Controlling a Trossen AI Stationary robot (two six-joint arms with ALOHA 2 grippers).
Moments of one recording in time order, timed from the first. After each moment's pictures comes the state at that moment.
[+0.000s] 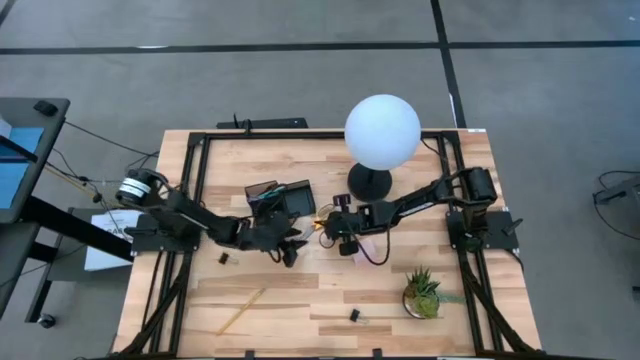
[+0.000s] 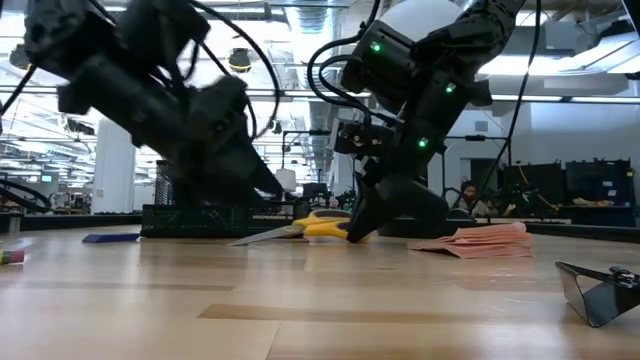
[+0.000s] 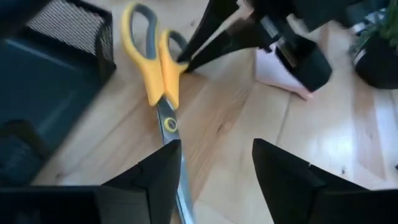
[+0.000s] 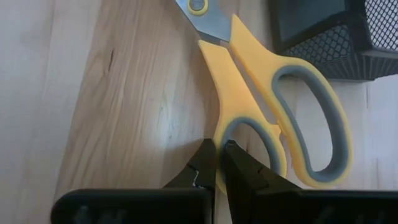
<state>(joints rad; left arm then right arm) -0.23 1.66 0.53 0.55 -0.38 -0.70 0.09 1.94 1.04 -0.14 0.29 -0.29</state>
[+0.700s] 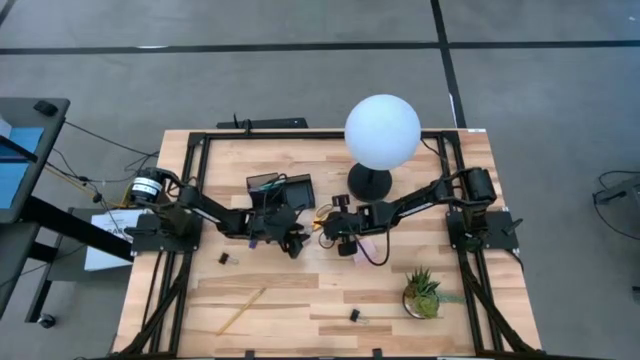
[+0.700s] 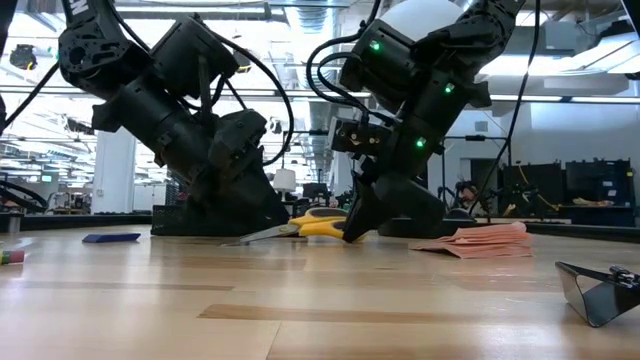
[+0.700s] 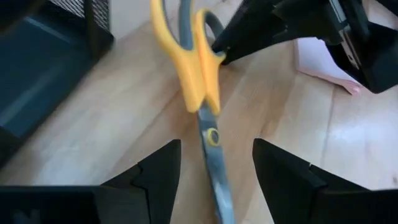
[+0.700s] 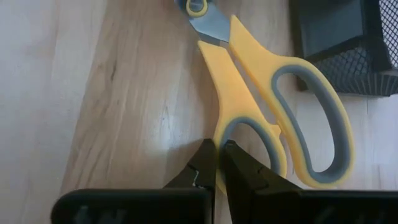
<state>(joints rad) -0.10 1.73 0.56 0.52 -0.24 -0.67 0.09 1.94 1.04 -0.11 0.29 -0.29</state>
